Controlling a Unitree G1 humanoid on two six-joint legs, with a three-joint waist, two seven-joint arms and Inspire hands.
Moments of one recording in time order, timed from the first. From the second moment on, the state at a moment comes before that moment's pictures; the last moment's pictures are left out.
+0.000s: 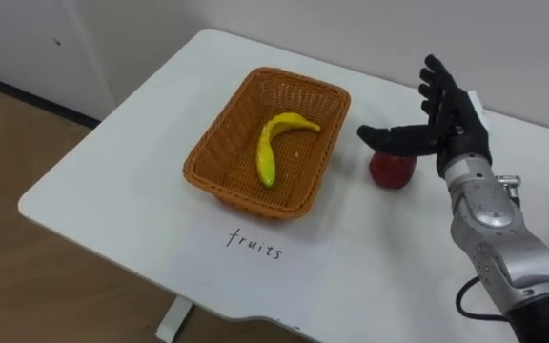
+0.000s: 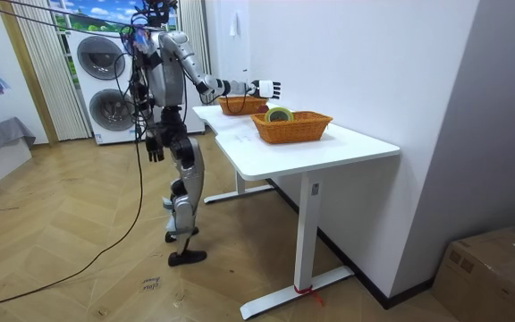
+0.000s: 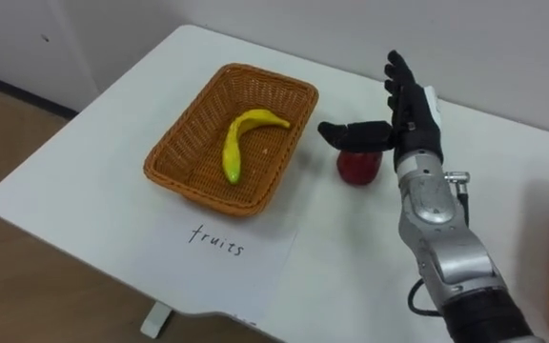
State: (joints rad) left arm 0.34 0.22 0.02 0.92 0.16 0.15 0.12; right arm -0.31 -0.42 0.21 0.34 0.35 0.02 -0.25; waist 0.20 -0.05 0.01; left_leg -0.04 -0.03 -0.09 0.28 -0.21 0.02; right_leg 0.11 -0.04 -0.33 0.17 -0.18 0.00
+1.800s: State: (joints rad) left arm 0.36 0.22 0.01 0.97 0.17 0.17 0.10; right arm -0.25 -0.39 0.21 0.43 0.34 0.02 -0.16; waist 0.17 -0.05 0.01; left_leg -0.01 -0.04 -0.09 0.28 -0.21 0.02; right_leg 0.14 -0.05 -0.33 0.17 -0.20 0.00
